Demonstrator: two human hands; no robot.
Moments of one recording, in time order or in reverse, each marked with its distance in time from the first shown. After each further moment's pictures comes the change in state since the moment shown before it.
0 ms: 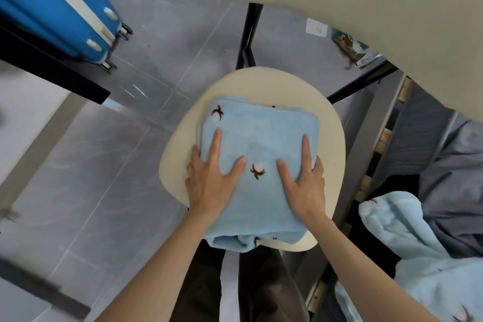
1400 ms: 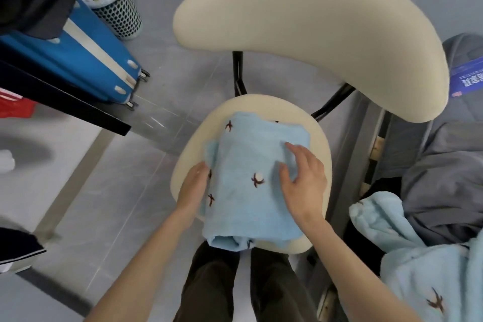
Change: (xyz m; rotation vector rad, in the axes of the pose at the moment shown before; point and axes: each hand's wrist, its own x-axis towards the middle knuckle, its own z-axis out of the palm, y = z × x) left_hand -0.031 0.037 -0.068 -0.565 -0.165 -0.305; right_hand -0.033 -0.038 -0.066 0.065 0.183 -0.208
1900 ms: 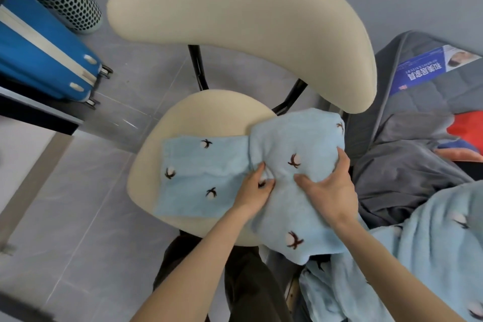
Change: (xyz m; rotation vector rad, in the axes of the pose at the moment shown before) left_hand -0.019 -0.010 0.193 0.288 -0.452 0.176; right_hand 0.010 0.086 -0.111 0.016 -0.002 0.369
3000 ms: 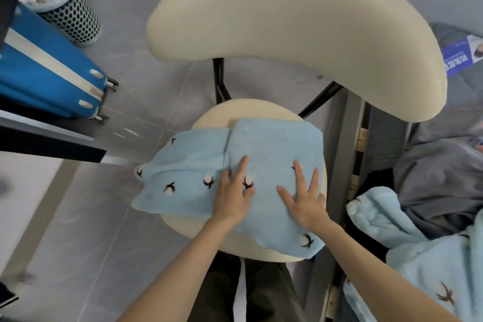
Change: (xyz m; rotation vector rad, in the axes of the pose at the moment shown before) left_hand 0.002 -0.042 -0.135 0.386 0.151 0.062; right_hand -0.002 -0.023 0.141 -0.268 -0.401 0.055
